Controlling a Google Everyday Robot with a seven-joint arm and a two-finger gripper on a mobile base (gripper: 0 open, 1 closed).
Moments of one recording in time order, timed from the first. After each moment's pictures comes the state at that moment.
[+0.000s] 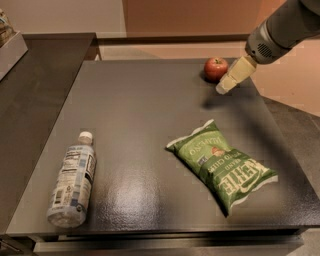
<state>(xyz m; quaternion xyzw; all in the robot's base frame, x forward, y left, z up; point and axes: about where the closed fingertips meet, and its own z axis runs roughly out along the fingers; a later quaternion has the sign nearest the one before) 0.647 -0.212 0.926 -0.46 0.84 0.03 0.30</state>
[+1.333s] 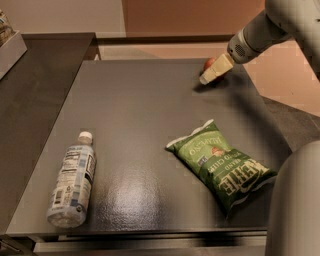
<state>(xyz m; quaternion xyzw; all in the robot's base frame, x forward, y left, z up) 0.742 -0.200 0.878 -0.39 0.87 0.08 0.31</state>
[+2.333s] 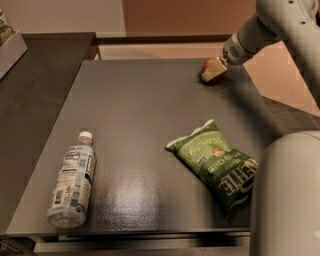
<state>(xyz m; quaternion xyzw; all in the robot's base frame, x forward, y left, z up) 0.758 -0.197 0.858 -0.37 0.88 0.09 0.29</state>
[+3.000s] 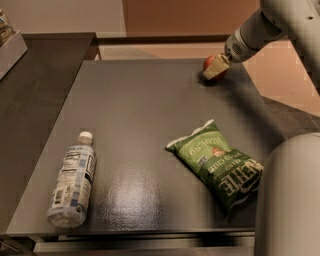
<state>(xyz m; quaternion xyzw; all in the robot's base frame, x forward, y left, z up) 0.749 -0.195 0.873 -0.39 0.87 0.08 0.29</state>
